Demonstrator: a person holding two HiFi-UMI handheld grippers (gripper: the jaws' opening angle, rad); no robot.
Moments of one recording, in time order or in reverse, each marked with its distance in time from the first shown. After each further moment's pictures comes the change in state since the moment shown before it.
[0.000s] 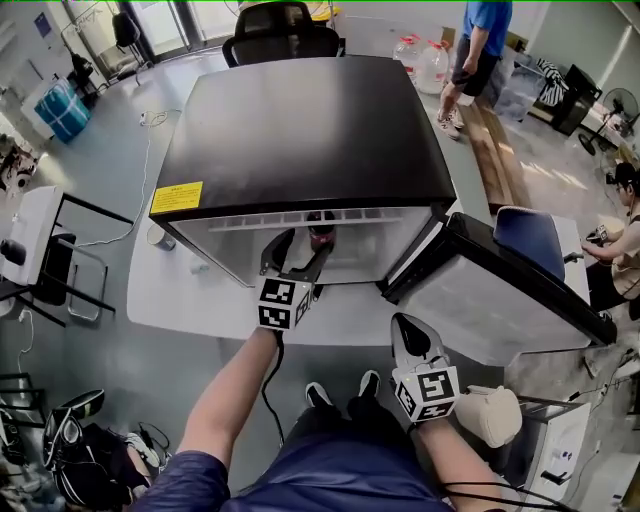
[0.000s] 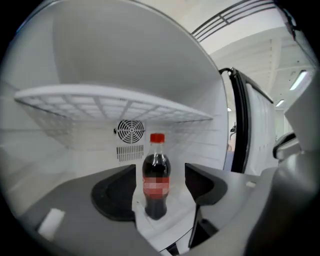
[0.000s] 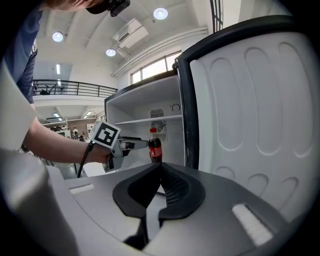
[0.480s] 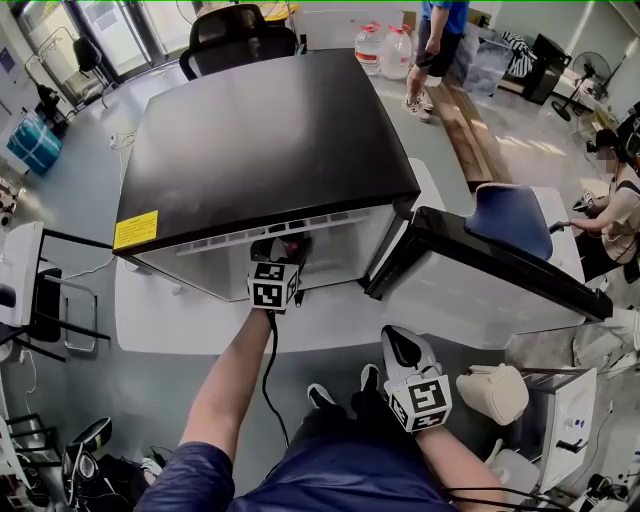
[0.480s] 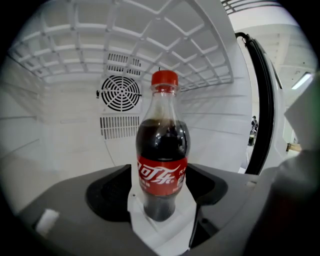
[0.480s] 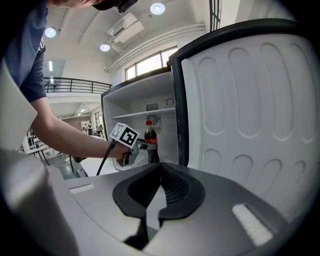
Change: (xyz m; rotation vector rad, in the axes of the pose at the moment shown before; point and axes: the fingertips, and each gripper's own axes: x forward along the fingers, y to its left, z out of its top) left arm 0.075 0.009 -0.055 0.017 0.163 -0.033; right arm -0.021 -0.004 -0.027 0.022 0.060 -0.060
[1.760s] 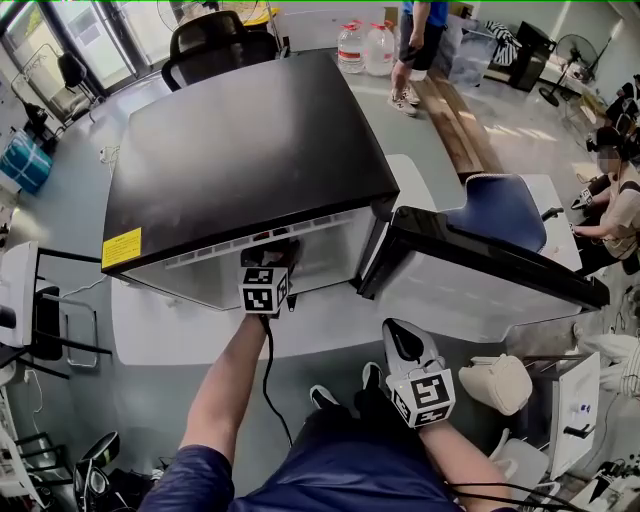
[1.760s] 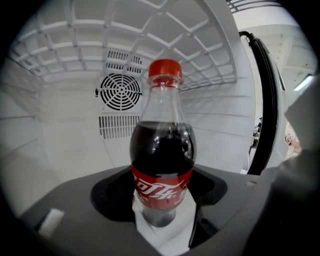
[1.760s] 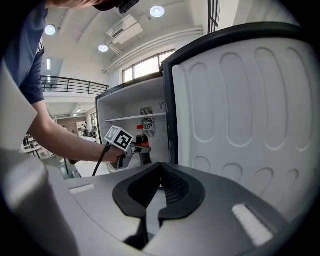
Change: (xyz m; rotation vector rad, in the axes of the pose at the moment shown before) left arm 0.002 0.002 0.002 -0.016 0.014 0.008; right arm -0.003 -0.017 0.013 0.004 -0.031 -0.046
